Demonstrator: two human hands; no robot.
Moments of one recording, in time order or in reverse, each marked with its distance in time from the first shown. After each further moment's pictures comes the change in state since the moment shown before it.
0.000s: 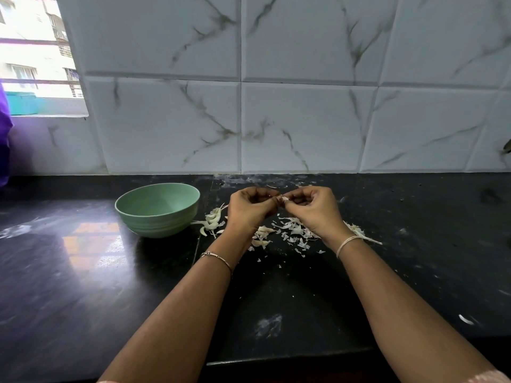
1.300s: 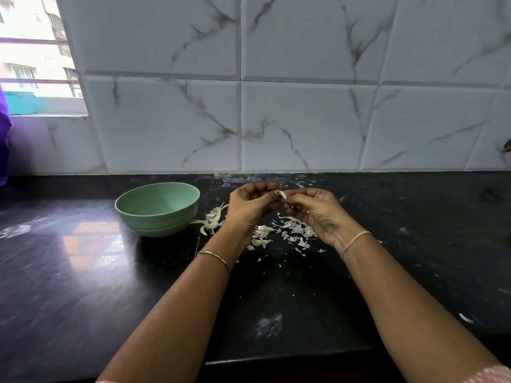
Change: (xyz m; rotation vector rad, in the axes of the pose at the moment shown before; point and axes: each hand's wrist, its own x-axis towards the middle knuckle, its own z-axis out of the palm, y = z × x) left_hand 0.001 0.002 -0.001 -0.213 -0.079 -0.020; right_hand -0.001 -0.010 -0.005 0.630 -0.148 0.377
